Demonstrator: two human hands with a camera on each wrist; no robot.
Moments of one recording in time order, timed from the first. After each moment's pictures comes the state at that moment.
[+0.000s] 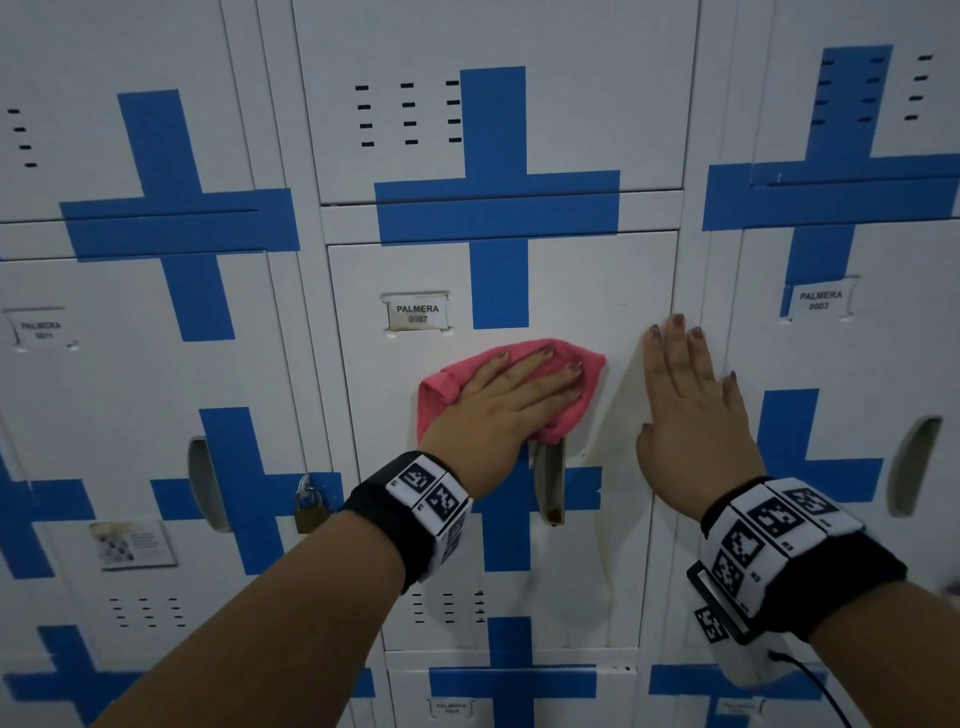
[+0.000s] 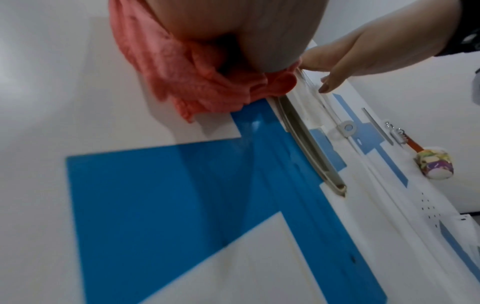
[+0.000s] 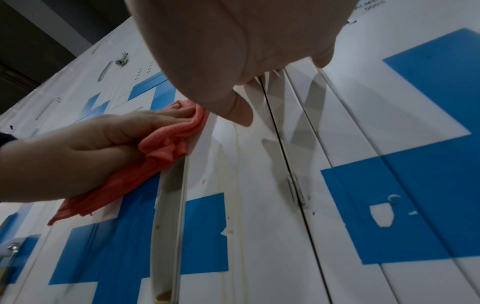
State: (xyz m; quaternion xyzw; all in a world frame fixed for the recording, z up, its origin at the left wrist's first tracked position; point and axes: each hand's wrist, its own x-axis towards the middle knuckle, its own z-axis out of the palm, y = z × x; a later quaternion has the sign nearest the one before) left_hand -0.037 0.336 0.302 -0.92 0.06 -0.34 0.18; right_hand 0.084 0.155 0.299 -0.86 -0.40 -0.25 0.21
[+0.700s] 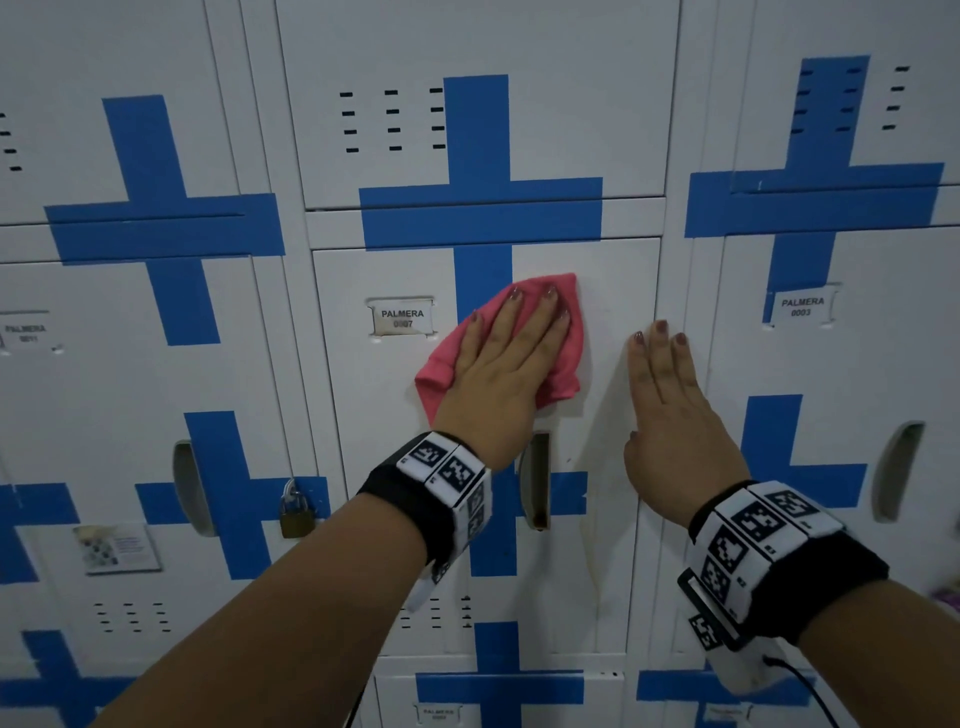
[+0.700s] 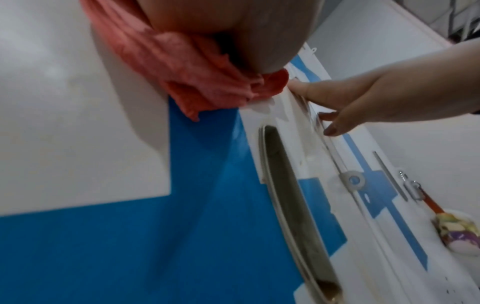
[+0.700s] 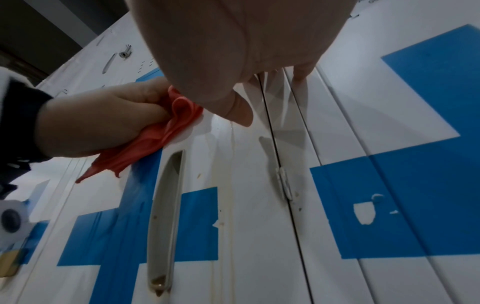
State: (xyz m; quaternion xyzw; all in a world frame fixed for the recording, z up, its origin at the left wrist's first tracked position) left_hand -0.017 0.313 0.325 -0.90 -0.06 -0.40 0.16; right_hand 0.099 0.156 0.292 -0.81 -0.46 -0.25 0.25
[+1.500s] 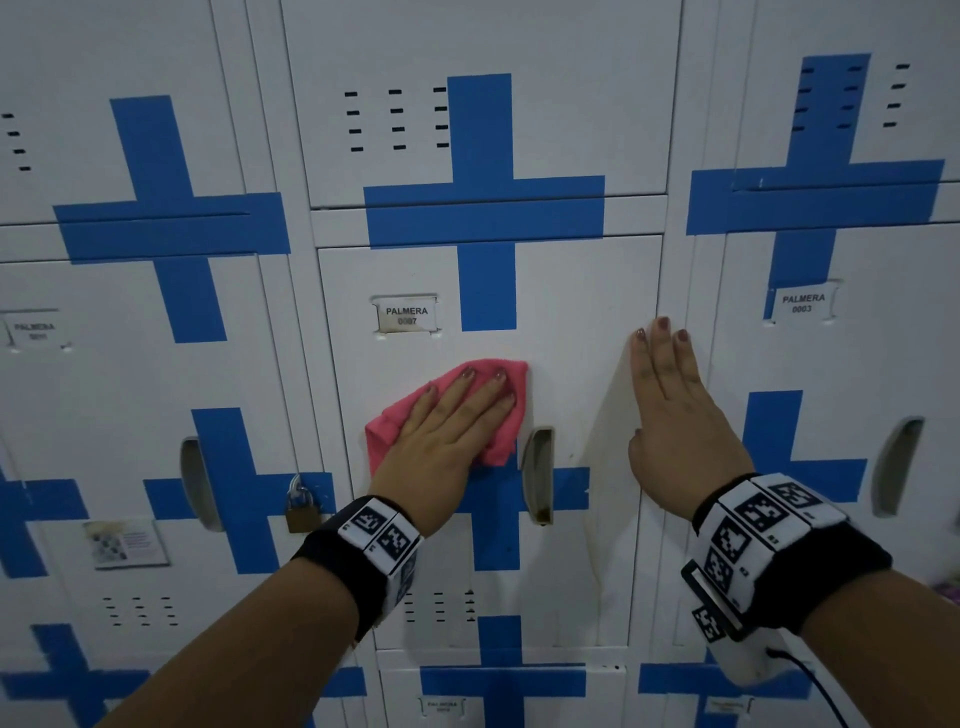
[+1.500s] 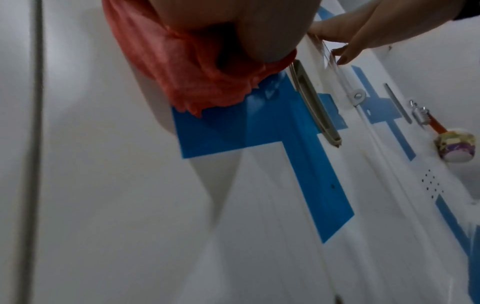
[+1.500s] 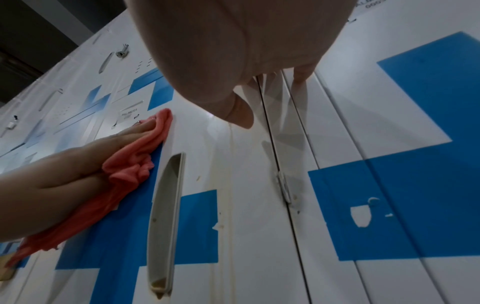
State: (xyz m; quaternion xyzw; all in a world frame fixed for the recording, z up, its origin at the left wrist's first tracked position) left_hand -0.065 0.355 0.266 -0.92 -0.05 -0.36 0.15; right_hand 0.094 0.151 0.298 -0.83 -0.46 -0.23 0.22
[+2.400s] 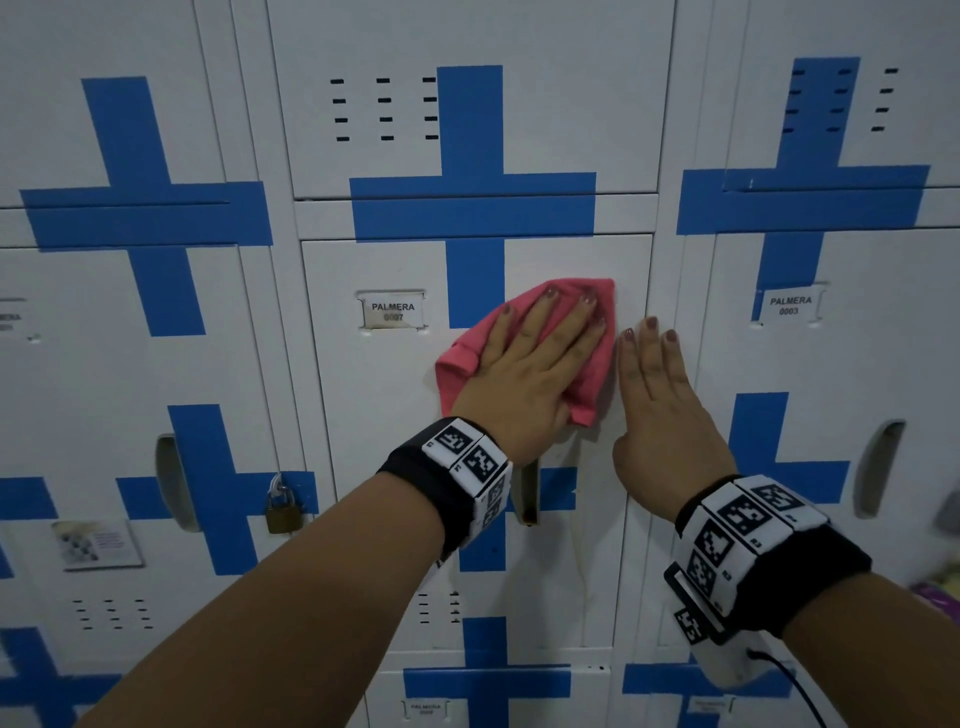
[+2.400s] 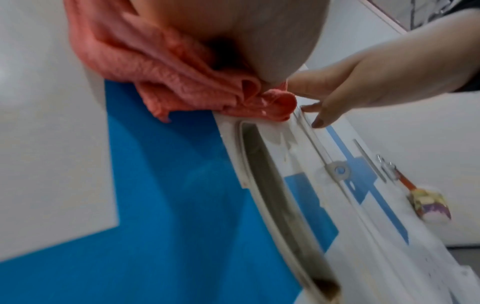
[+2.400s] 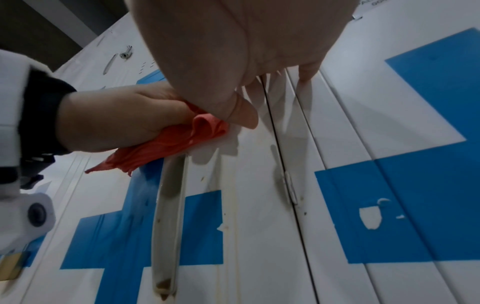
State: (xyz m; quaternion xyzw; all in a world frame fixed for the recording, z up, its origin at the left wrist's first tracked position) left_hand 0.001 0.296 0.329 -0.91 -0.05 -0.35 0.23; right_hand 0.094 0.154 0.295 -0.82 -0.46 -0.25 0.24
